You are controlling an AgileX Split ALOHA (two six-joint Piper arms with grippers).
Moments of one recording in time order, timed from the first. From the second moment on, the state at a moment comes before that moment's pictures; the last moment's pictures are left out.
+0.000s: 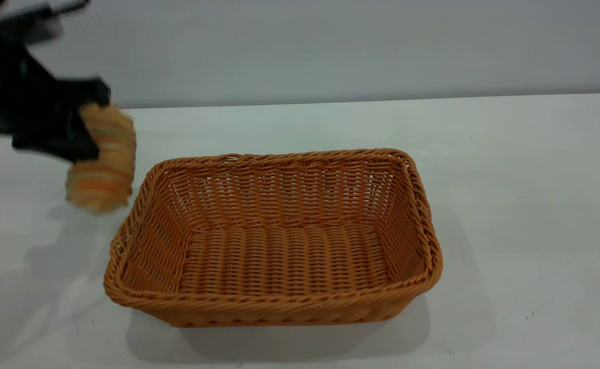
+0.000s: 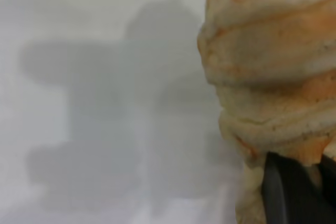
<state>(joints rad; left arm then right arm) -0.09 1.83 -1.00 -0.48 0.28 0.24 0.37 0.79 -0.67 0.54 0.73 -0.52</state>
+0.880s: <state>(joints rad) -0.46 1.98 -1.04 -0.52 0.19 0.32 0.37 0.79 -0.67 0.54 0.78 -0.51</state>
